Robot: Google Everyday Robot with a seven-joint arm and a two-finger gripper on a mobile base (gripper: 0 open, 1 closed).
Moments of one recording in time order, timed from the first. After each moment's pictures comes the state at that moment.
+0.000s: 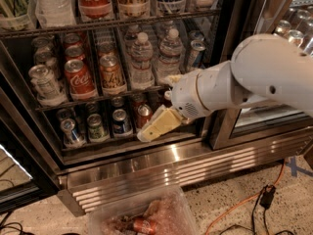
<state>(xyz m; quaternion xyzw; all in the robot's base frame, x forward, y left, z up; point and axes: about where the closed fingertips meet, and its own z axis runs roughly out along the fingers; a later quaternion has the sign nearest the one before) 0.505 -0.004 0.868 -0.53 0.73 0.18 0.39</state>
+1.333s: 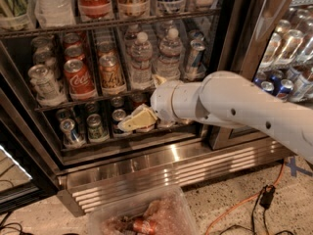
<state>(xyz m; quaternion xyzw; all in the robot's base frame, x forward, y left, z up) 0.567 0.040 0.833 -0.47 0.71 0.18 0.50</state>
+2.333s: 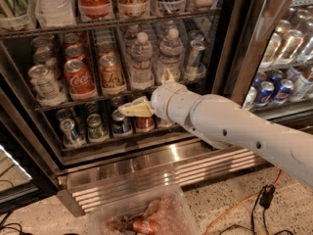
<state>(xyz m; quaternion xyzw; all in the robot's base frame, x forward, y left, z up) 0.610 0.027 0.842 -0.36 0.70 0.12 0.60</state>
